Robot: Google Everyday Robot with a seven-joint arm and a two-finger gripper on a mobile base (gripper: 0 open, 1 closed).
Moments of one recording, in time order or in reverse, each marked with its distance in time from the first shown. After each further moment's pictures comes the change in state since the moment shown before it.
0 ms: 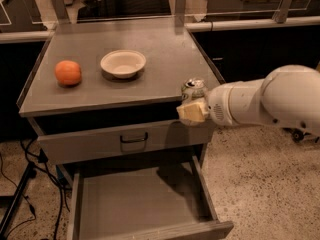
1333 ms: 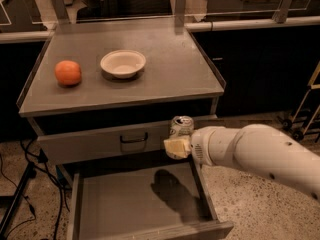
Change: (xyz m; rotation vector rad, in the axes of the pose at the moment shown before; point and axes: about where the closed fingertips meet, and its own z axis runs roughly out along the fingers) arm 0.084 0.047 0.049 -0.018 0.018 0.188
